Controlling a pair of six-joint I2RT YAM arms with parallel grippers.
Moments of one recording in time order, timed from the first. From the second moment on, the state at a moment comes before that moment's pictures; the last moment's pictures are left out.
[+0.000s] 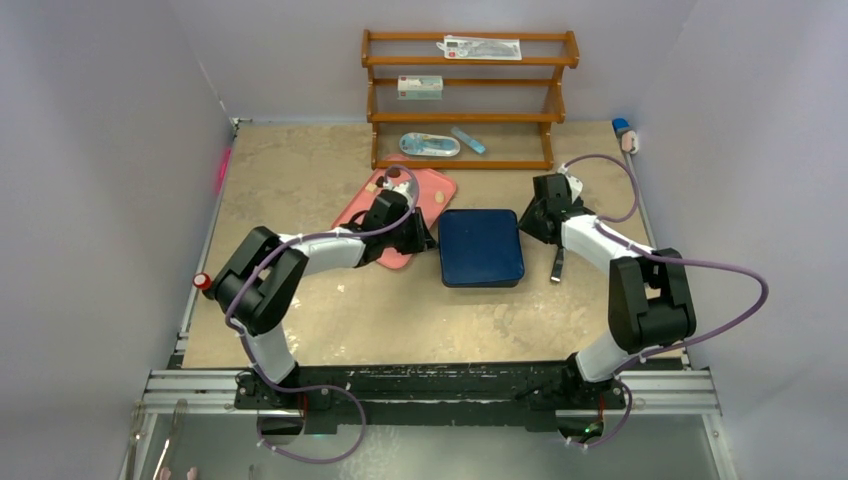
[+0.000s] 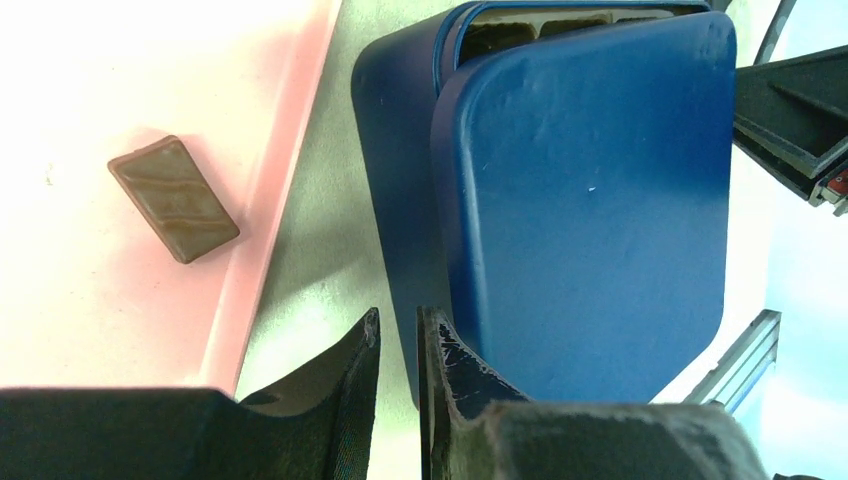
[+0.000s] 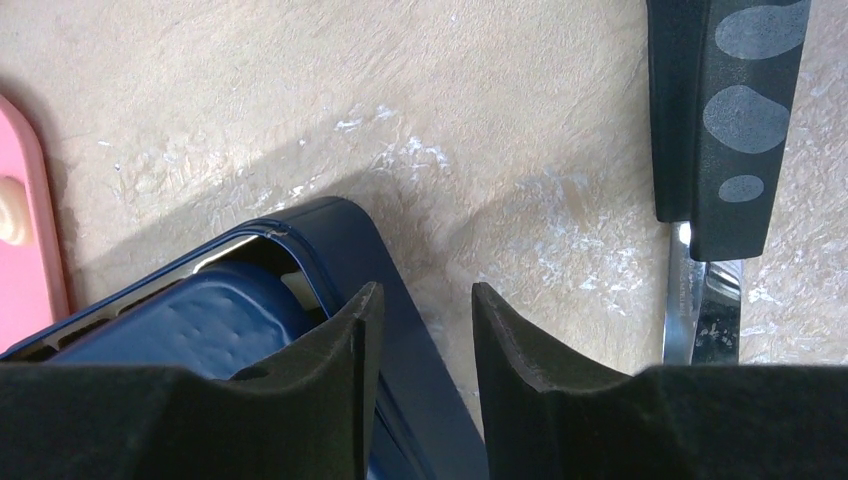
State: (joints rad) left arm -0.62 1.78 0.95 0.16 0.19 -0.73; right arm 0.20 1.58 0.93 -0.26 0.21 0.67
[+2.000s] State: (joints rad) left arm -0.63 1.39 0.80 0.16 -0.21 -0.55; right arm 0.21 1.08 0.76 -0.33 0.43 0.49
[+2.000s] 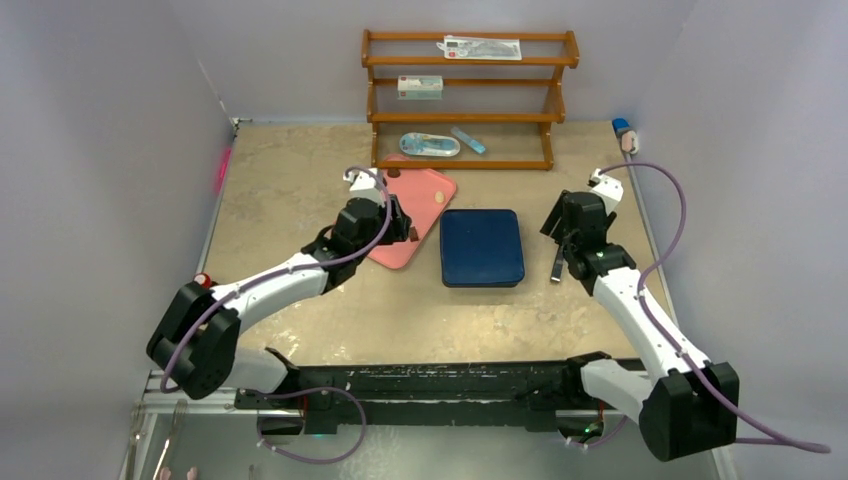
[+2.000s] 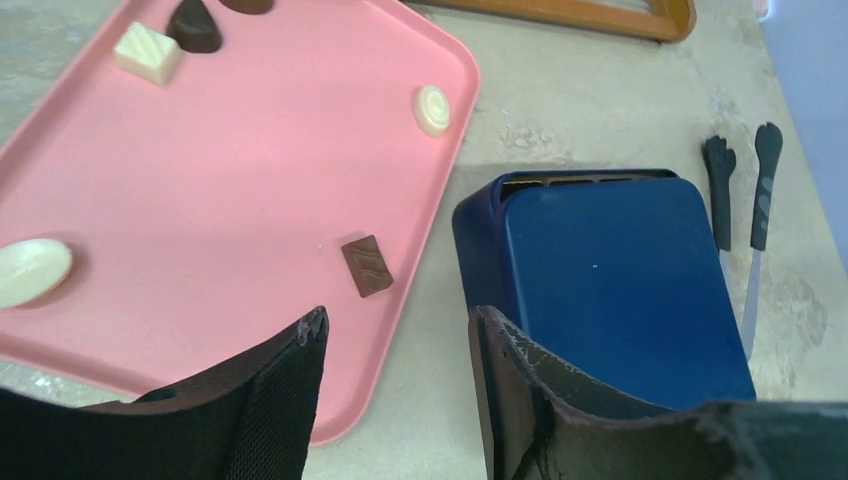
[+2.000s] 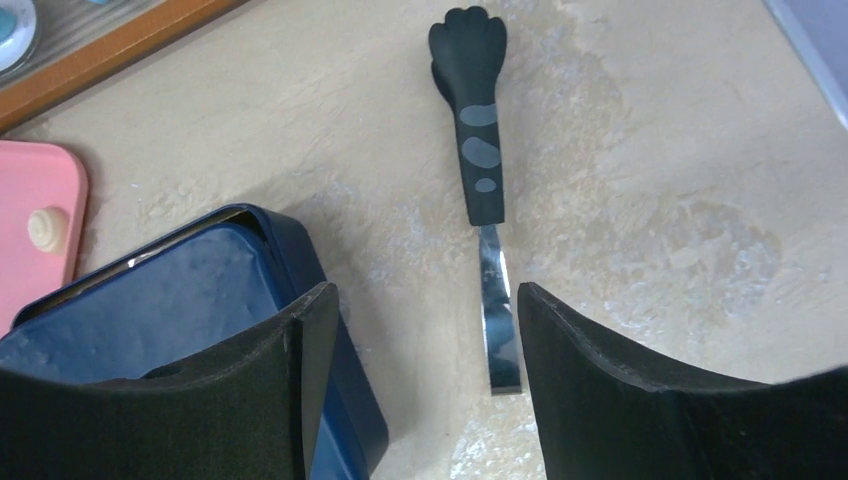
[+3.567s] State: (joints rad) left arm -1.06 1.39 0.65 0.31 -0.59 -0.44; right arm 0.51 0.93 0.70 -0.67 0.58 0.53
